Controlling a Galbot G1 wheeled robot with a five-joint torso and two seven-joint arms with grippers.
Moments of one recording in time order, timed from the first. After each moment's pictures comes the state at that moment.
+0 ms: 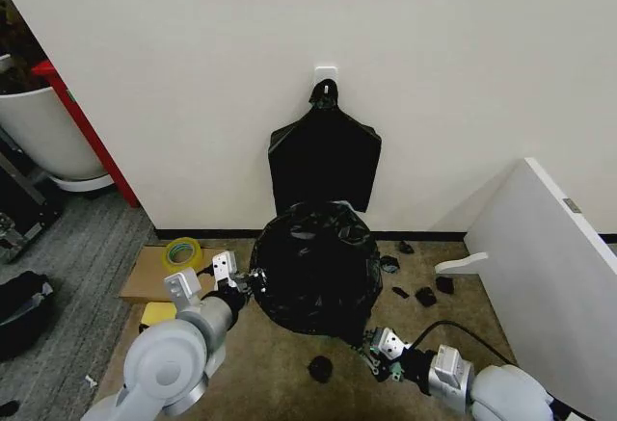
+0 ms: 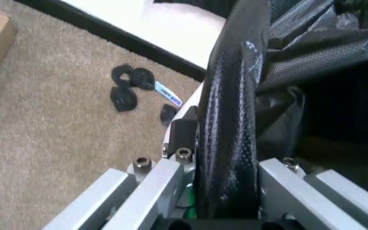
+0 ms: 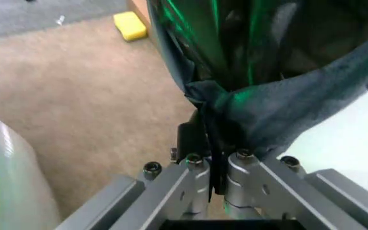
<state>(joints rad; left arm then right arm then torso) 1.30 -1.02 -0.27 -2.33 -1.35 0.45 -0.72 -1.49 0.73 0.21 2.10 0.23 -0.13 -0.36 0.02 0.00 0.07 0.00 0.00</state>
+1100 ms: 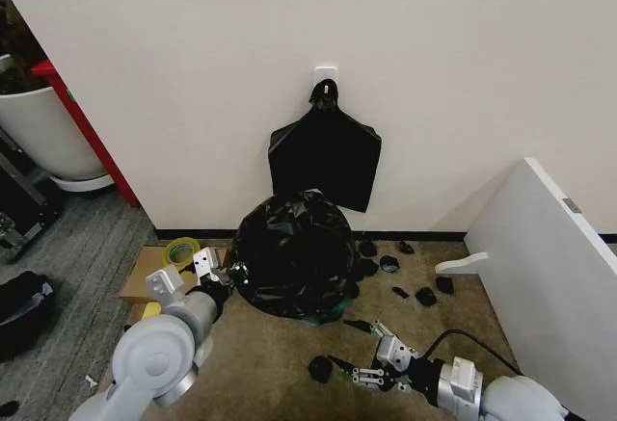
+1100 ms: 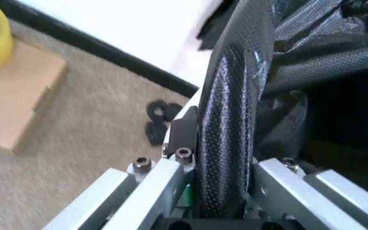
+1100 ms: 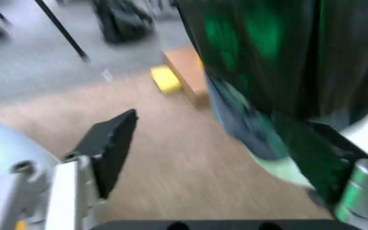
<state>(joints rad) 1.32 -1.00 -0.34 -2.27 -1.26 0.39 -0.66 -1.60 0.70 0.29 2.20 0.38 0.03 -0.48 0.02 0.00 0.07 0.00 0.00</state>
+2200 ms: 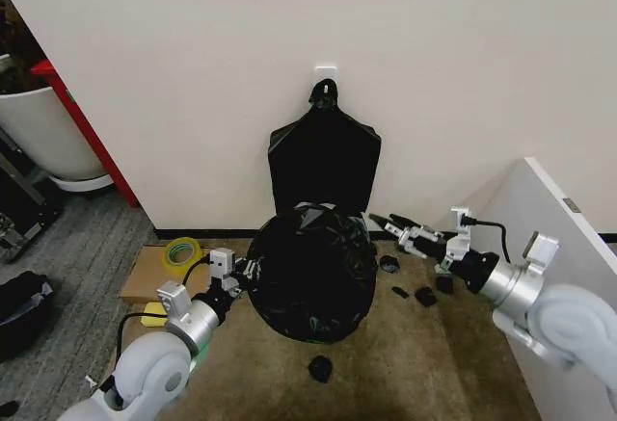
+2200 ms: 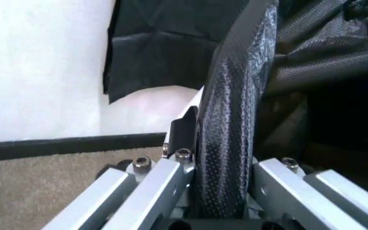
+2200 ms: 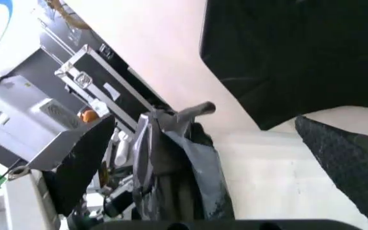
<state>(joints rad) 1.37 -0.89 -0.29 -2.13 -0.84 0.13 -0.03 -1.33 0.64 0.51 2.15 1.51 -0.29 -0.27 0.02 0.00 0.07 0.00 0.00</state>
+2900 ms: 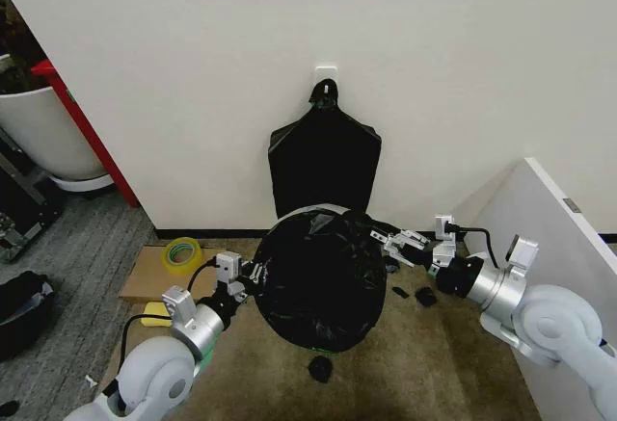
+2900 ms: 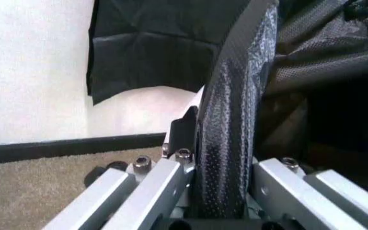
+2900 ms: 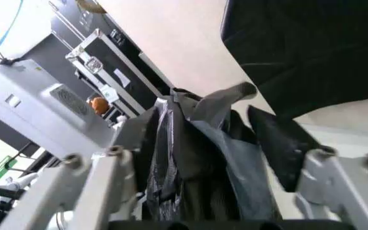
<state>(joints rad) 1.38 -0.90 -0.26 -2.15 -0.81 0.12 -0.04 -1.29 0.66 0.45 2.18 1.45 -0.30 -0.27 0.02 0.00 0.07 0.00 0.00</state>
